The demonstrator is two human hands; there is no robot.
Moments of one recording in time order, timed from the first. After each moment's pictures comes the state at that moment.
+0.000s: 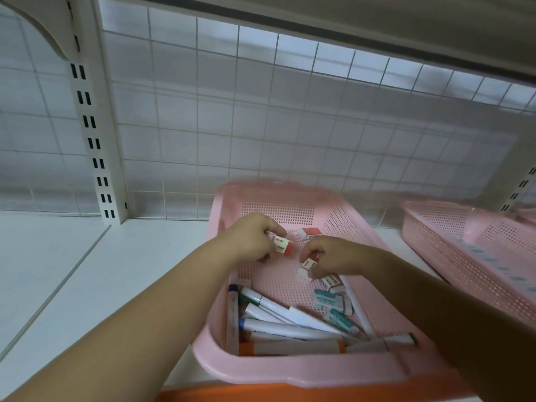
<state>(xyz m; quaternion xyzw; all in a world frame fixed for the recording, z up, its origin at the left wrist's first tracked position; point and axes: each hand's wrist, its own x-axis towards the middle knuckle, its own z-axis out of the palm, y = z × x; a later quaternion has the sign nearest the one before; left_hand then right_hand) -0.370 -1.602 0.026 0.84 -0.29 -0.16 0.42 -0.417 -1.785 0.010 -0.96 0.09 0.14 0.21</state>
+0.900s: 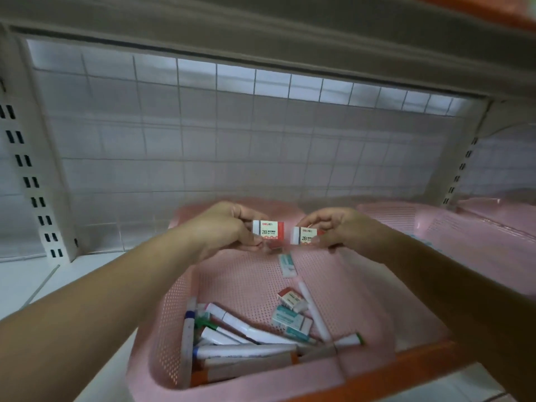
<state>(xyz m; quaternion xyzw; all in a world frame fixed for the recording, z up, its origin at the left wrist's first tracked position) -0.385 -1.623 0.079 0.70 -0.25 -0.29 0.60 -0.477 -1.829 0.076 -0.89 0.05 -0.02 0.46</state>
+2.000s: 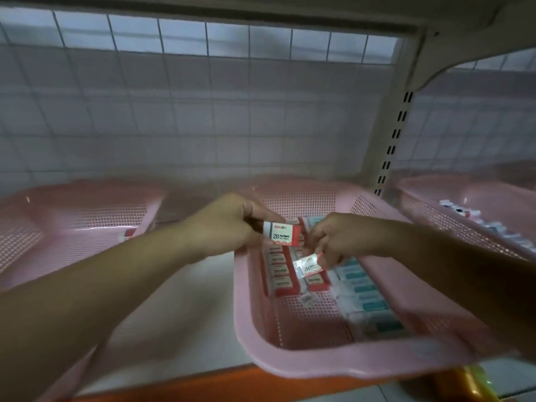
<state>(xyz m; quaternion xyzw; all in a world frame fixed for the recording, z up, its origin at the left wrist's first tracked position) -0.499 -1.896 0.073 0.82 -0.39 -0.16 0.39 -0.550 -2.097 0.054 -0.94 0.06 0.16 0.28</state>
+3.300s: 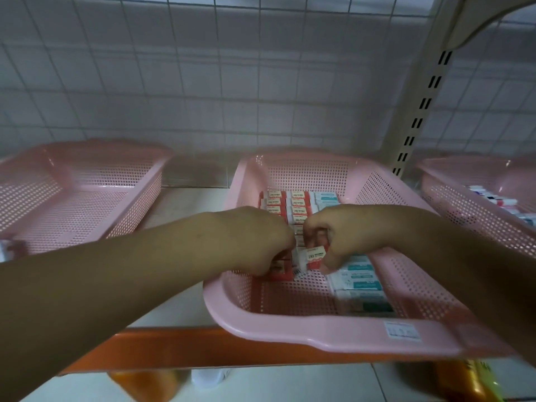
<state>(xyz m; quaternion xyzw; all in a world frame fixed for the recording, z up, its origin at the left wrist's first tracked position) -0.526 -1.948 0.035 0.86 -0.48 -0.07 -0.18 -0.558 -2.100 0.044 -0.96 -0.05 0.23 0.12</state>
